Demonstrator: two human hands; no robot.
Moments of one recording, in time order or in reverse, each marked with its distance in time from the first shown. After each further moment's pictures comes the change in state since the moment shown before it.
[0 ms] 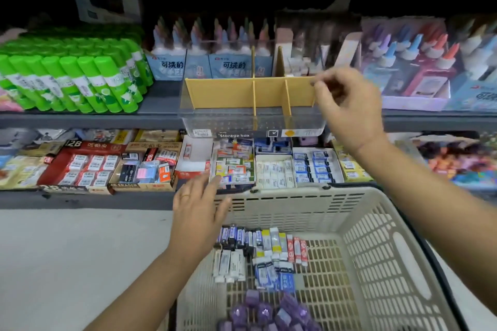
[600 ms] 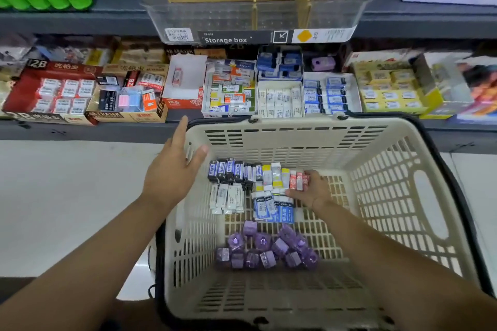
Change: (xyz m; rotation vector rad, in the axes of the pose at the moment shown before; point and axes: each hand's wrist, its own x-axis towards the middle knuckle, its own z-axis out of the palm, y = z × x) left_hand -0.020 -0.037 0.036 -0.228 -0.230 -0.324; right_hand -0.288 0.148 0.110 -0.099 -0.751 1.221
